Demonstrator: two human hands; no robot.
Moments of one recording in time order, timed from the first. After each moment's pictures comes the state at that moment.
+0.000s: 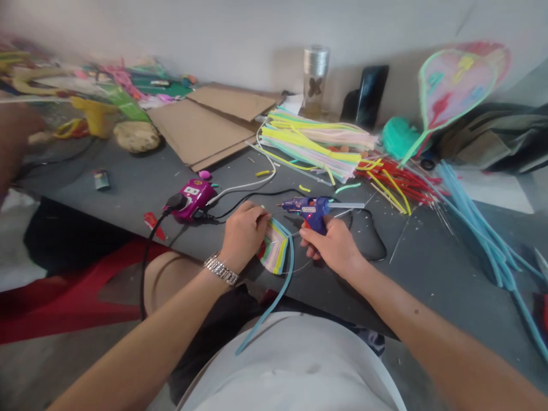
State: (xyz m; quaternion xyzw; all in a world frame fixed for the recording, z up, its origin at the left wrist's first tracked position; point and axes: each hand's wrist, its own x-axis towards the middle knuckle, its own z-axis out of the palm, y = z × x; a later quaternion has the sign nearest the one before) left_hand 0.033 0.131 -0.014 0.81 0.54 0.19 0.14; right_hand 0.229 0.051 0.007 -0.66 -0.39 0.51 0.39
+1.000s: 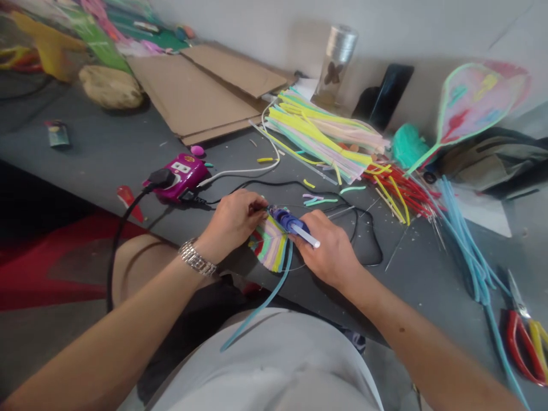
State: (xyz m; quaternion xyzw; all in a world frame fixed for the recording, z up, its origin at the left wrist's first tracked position) left_hand 0.020 0.146 -0.009 0.78 0.54 0.19 0.27; right_hand 0.228 0.054 0.011 -0.58 -0.77 0.15 0.23
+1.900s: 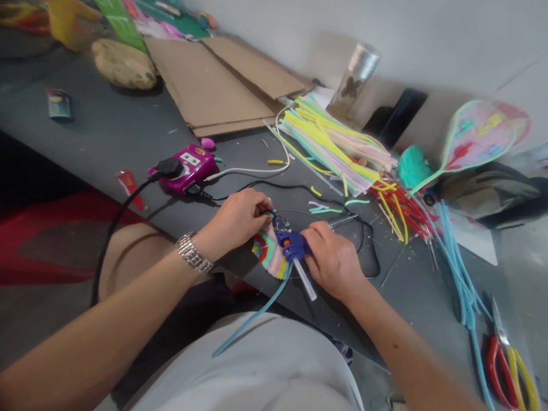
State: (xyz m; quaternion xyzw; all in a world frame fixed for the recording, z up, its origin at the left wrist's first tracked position) left_hand 0.017 0.148 -0.002 0.78 0.53 0.18 0.28; right_hand 0.239 0.053 0.013 -0.52 -0.85 0.03 0.12
